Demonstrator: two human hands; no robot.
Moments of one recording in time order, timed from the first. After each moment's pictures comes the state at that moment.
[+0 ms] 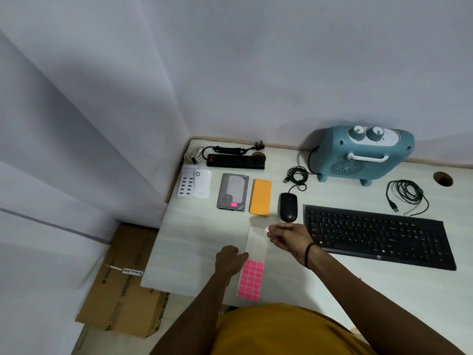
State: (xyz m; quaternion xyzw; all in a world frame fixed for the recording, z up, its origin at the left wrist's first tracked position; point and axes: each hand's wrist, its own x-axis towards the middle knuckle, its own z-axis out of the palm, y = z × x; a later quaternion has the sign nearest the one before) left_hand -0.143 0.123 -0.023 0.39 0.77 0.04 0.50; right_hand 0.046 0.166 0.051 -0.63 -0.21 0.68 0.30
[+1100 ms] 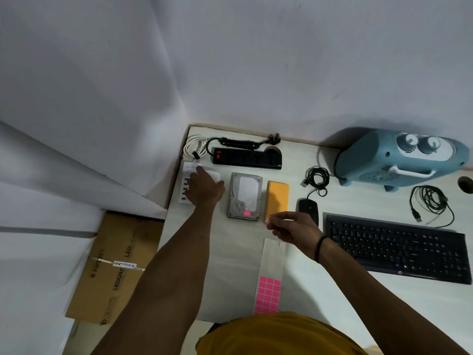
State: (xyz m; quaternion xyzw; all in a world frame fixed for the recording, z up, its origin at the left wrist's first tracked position) left_hand -0.283 0.374 -0.007 0.43 0.86 0.09 0.26; right_hand -0.042 0.283 0.064 -0.62 -0.25 0.70 0.24
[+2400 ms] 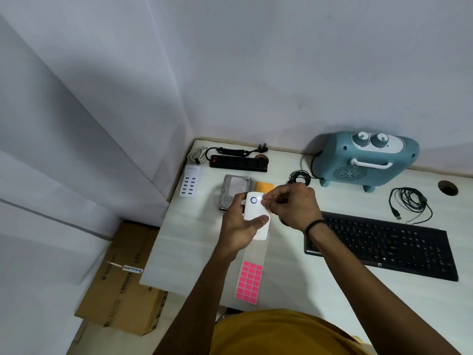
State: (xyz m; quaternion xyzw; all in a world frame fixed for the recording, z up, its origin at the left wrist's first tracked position) left_hand -0.140 0.178 0.114 0.44 0.64 0.37 0.50; right_hand 0.014 0.222 0.170 -0.63 -0.62 0.39 0.24
